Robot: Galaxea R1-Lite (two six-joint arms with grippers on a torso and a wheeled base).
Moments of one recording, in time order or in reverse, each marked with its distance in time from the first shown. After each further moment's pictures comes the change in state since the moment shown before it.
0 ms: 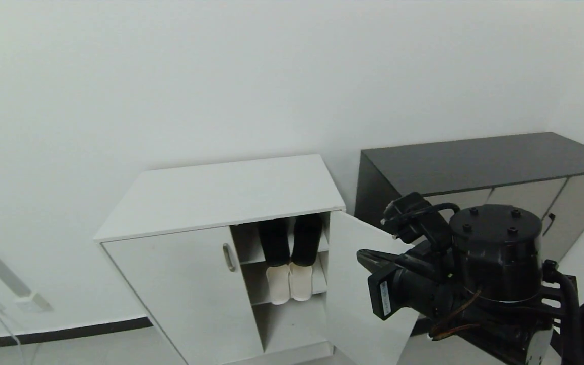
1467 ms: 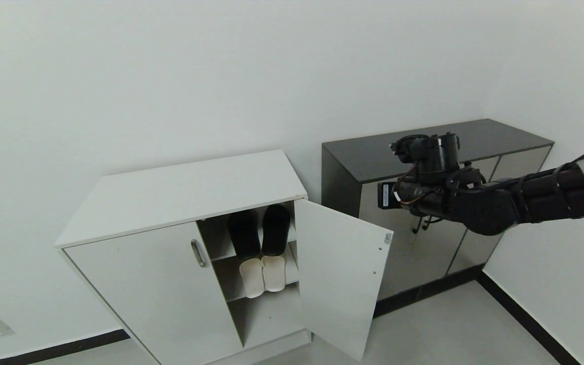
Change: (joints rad) left arm 0.000 0.000 0.000 0.000 0.000 -0.001; right arm -0.444 0.405 -0.678 0.340 0.139 0.075
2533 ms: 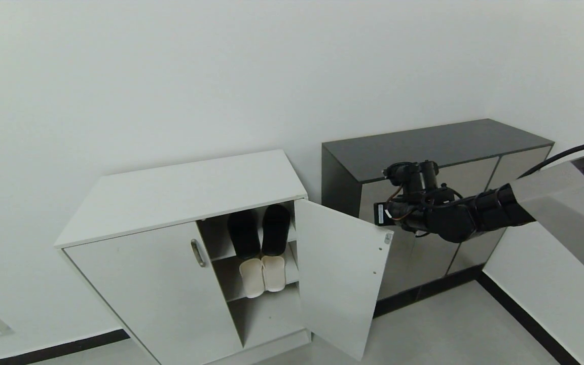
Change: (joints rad) left arm 0.000 0.000 0.000 0.000 0.000 0.000; right arm -0.043 0.188 -0.084 0.007 0.031 0.003
